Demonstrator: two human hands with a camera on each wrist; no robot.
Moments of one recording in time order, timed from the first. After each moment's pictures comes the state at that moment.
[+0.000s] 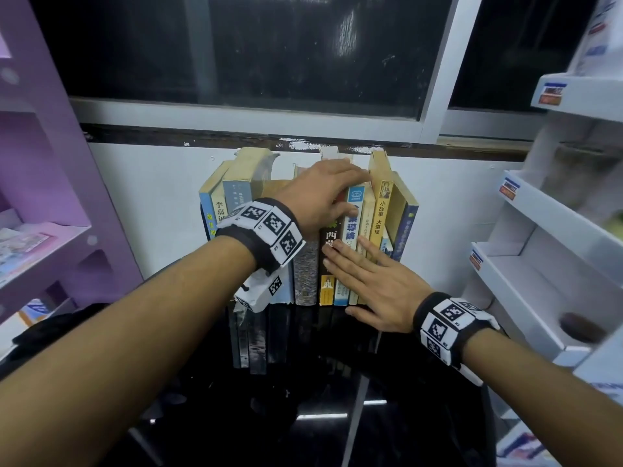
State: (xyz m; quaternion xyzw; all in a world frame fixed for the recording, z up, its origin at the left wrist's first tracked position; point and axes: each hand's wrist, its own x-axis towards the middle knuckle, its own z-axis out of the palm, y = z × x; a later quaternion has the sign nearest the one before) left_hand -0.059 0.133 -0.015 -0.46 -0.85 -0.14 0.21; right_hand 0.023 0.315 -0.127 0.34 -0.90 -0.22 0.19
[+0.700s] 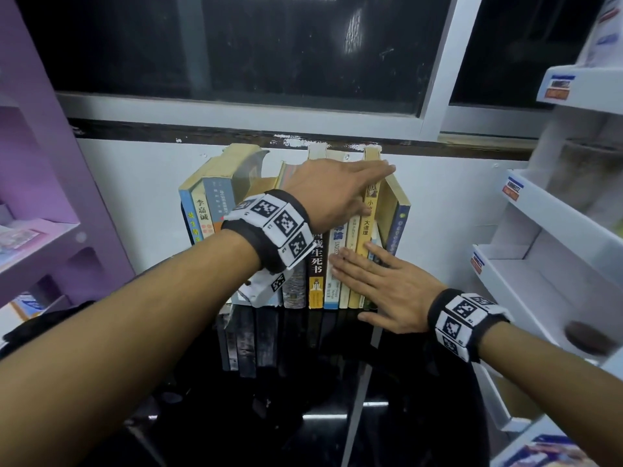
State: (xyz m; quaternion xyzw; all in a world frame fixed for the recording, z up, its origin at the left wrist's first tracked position) left_hand -0.042 0.167 -0.005 -0.43 -0.85 -0.02 0.29; right_hand 0.011 0.358 -0.132 0.38 -0.87 -0.25 0.18
